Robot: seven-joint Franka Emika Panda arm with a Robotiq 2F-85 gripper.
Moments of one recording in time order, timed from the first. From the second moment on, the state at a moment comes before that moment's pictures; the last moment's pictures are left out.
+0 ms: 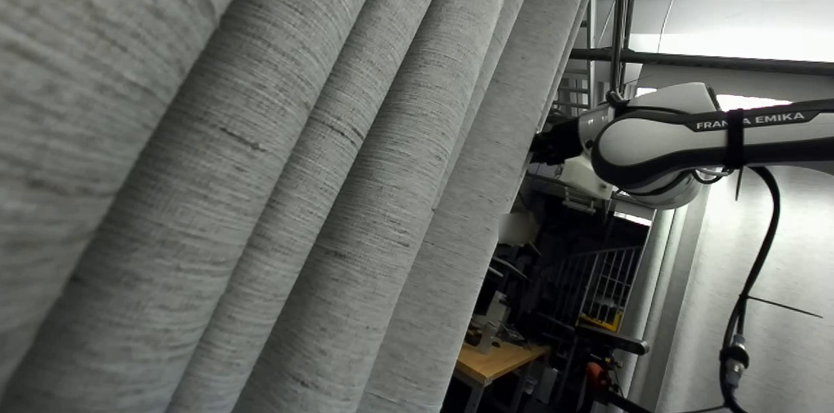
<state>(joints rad) -0.22 -0.48 -0.07 -2.21 -0.18 3.09 -0.05</state>
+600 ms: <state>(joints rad) -0.35 -0.46 0.02 -2.22 -0.19 3.19 -0.02</state>
